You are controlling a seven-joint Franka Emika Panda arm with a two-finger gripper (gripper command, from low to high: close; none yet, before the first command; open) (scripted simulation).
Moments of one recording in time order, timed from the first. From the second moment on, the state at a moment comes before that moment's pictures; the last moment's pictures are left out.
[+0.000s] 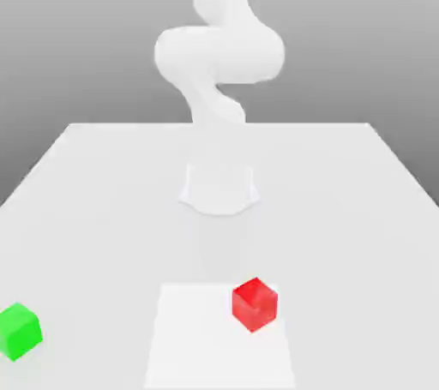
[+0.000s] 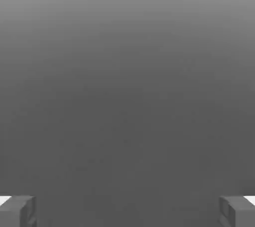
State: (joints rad) arm -0.05 -0.75 0.07 -2.33 -0.04 2.33 0.89
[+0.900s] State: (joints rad) arm -0.41 -0.11 0.44 -2.62 -0.40 2.59 1.80
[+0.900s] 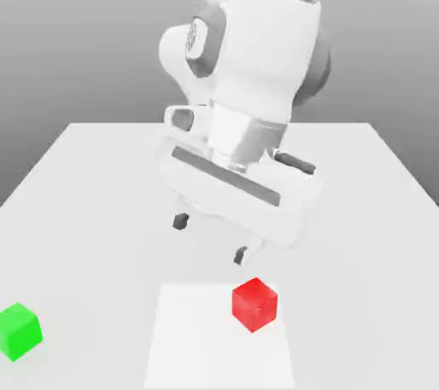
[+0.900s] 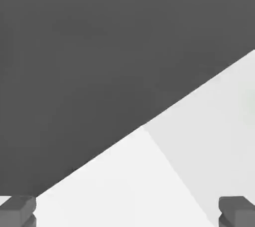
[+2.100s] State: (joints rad) arm -0.19 0.24 0.25 -2.75 -0.33 2.98 2.10
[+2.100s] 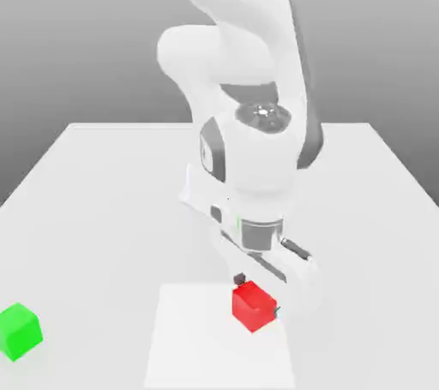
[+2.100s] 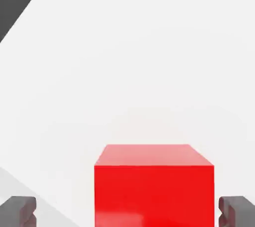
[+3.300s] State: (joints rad) arm -0.21 0.01 0.32 -2.72 0.03 2.75 1.91
